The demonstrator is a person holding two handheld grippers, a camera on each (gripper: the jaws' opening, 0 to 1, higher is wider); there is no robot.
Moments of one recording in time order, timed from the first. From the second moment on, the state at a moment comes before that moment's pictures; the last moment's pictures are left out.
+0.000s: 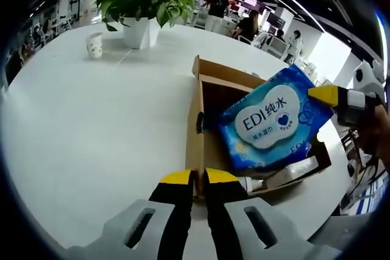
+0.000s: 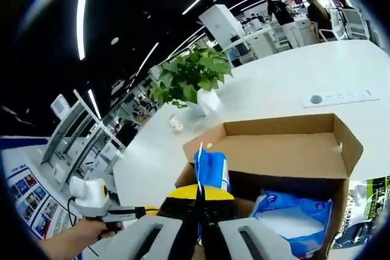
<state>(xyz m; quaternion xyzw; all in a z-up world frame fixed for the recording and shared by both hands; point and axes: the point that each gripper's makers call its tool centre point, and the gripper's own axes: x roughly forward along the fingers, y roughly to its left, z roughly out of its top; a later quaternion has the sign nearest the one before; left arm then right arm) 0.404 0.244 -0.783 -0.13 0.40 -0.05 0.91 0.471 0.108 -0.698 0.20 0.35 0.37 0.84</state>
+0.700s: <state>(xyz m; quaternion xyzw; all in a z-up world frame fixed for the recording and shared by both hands) 0.403 0.243 -0.783 -0.13 0.40 -0.05 0.90 0.469 0.084 -0.668 0.22 0.33 0.37 0.84</state>
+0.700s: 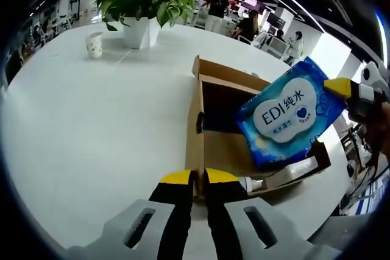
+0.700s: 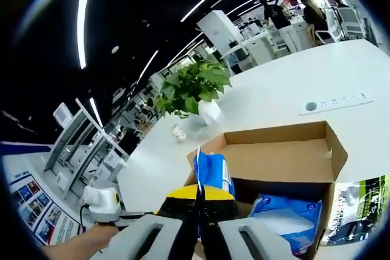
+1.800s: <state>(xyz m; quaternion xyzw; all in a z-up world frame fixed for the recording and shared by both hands) 0.396 0.234 -0.777 -0.13 0.40 -0.05 0.91 0.467 0.029 -0.616 0.27 0.29 0.35 0.85</state>
